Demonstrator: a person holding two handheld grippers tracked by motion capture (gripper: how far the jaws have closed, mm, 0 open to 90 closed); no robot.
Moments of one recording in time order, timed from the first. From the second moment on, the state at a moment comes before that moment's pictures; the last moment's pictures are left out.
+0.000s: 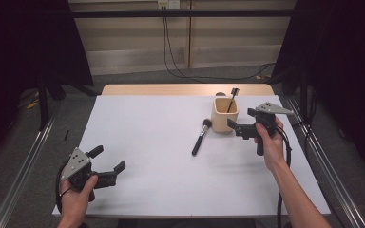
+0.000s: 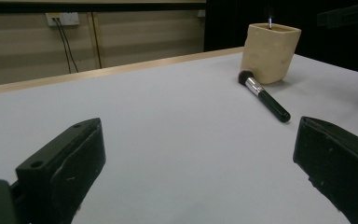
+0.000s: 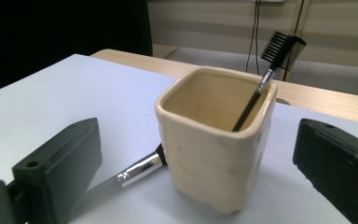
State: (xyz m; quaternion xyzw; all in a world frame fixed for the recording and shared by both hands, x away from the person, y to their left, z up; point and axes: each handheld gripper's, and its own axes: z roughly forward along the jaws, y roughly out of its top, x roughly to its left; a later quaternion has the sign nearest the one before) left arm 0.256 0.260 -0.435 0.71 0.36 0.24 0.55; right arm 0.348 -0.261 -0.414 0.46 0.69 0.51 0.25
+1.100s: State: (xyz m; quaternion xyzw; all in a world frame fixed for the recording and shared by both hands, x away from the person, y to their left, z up) left arm 0.250 0.268 -0.434 0.71 0.37 0.24 0.56; right arm 0.253 -0.278 -0.424 0.45 0.67 0.52 0.28
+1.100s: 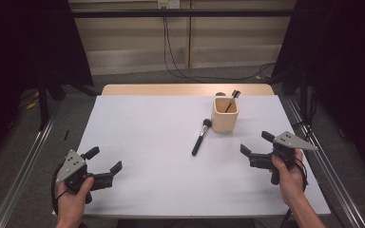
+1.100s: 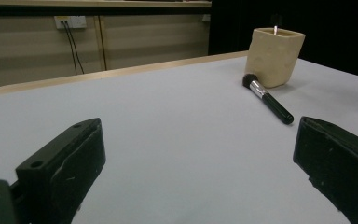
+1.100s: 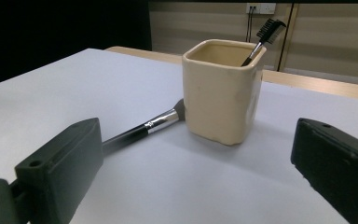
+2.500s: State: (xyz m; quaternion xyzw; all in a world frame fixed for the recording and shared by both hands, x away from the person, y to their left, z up) left arm 0.245 0.270 -0.433 0.70 0.36 0.25 0.56; right arm 0.221 -0.280 -0.436 0.45 0.67 0.52 0.27
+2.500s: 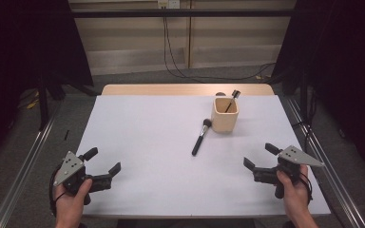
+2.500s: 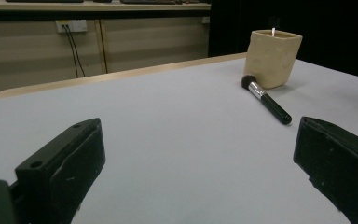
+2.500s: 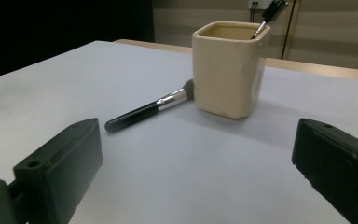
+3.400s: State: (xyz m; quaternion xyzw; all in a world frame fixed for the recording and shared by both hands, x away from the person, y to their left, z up) left arm 0.244 0.268 -0.431 0.71 0.36 0.26 0.55; right arm 0.274 -0.243 -0.416 0.40 0.70 0.53 0.26
